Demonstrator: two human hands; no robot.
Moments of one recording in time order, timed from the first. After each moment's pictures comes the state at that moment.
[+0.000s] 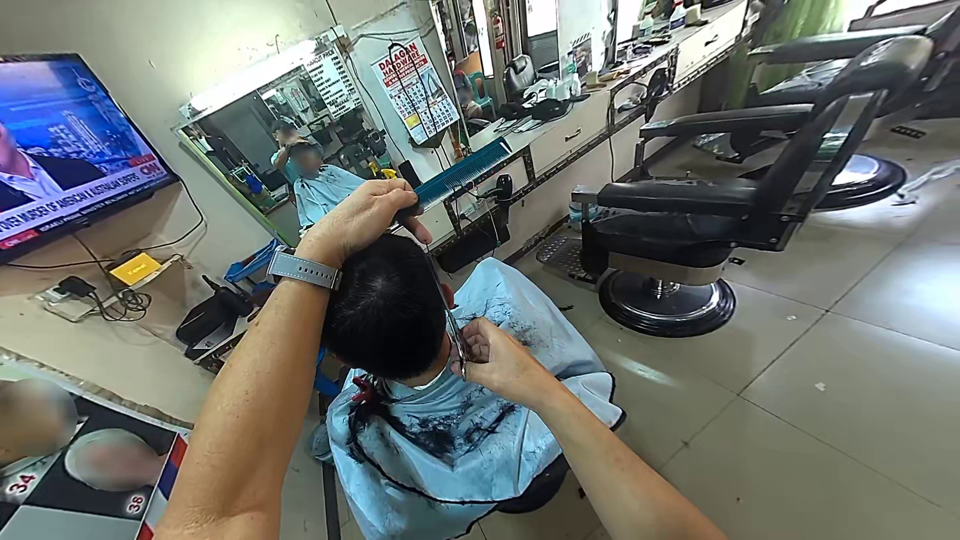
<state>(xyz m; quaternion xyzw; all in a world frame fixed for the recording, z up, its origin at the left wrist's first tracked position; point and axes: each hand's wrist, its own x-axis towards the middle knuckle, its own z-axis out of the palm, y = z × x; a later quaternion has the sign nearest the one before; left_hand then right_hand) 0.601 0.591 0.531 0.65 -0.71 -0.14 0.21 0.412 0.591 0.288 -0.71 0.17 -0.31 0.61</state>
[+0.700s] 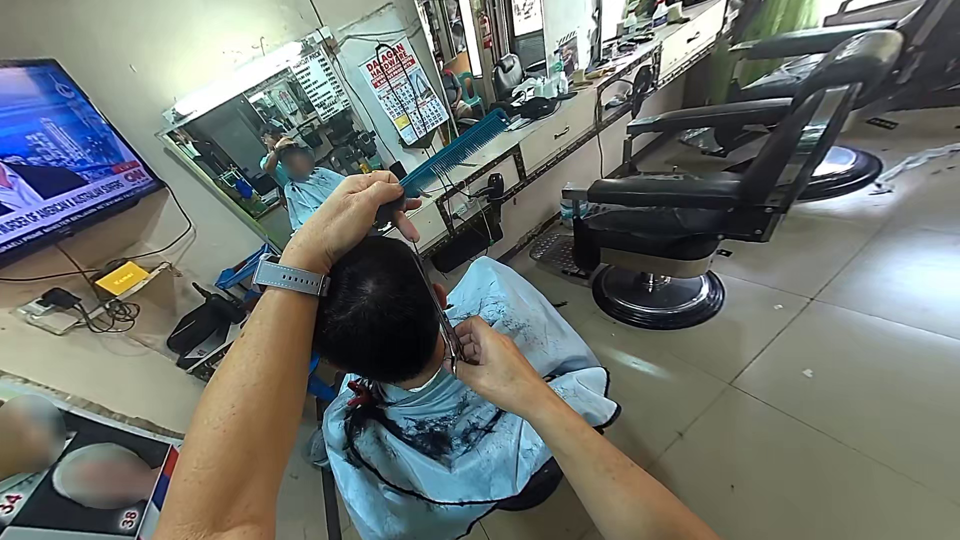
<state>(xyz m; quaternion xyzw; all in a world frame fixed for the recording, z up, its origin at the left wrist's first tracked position) 0.597 0.594 0.531 0.60 -0.72 -0.16 0.29 0.413 0.605 0.292 -0.73 0.21 -0.35 0.55</state>
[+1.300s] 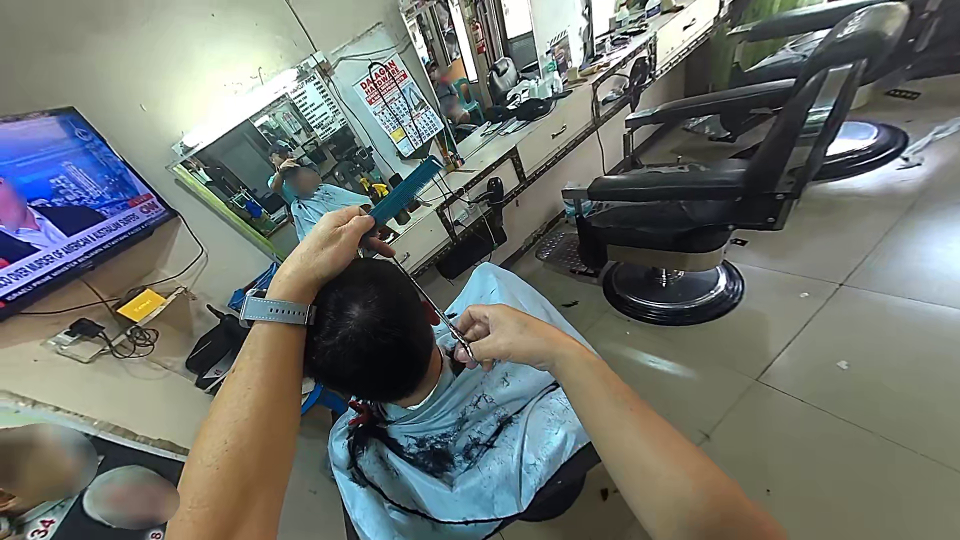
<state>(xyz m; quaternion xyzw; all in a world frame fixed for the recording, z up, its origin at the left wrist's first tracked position) 0.611 0.591 0.528 0.71 -0.66 -0.08 0.24 0.387 0.535 0.321 -0.68 0.08 -0.20 0.70</state>
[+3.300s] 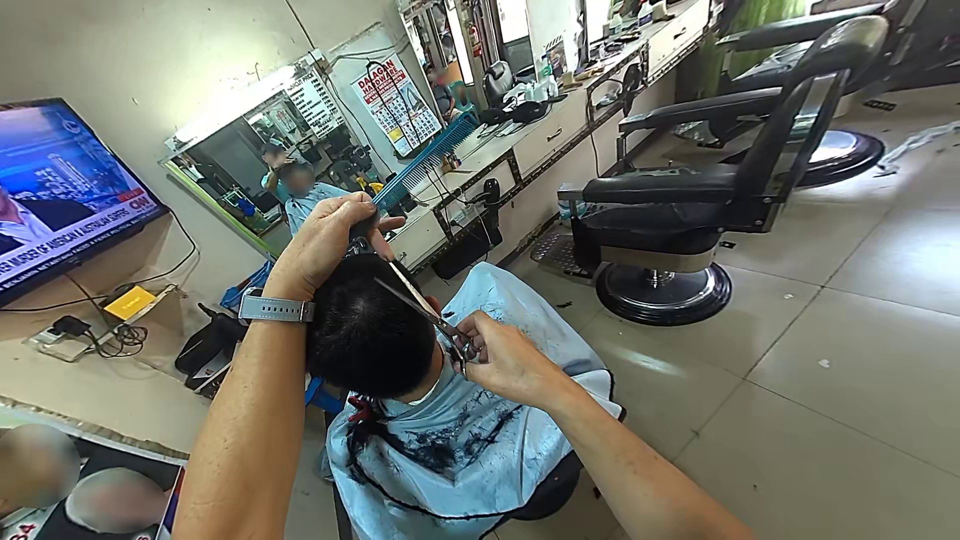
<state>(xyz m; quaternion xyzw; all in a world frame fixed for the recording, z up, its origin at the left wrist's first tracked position) 0.608 0.600 0.529 0.56 -0.72 -0.20 0.36 0.390 0.582 0.312 -0.80 0.21 -0.31 0.47</state>
